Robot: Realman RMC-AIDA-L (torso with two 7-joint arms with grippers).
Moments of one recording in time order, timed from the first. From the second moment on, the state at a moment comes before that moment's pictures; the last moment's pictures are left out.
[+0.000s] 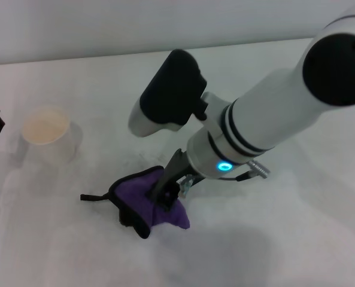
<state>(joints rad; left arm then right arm) -0.37 -2.08 2.83 0.20 -1.39 1.23 -0.18 0.64 2.03 -2.02 -1.33 0.80 1.14 -0.30</state>
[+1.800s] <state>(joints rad) -0.38 -2.08 2.83 0.20 -1.39 1.21 -0.18 0.69 2.03 -2.16 -1.06 1.08 0.91 -0.51</state>
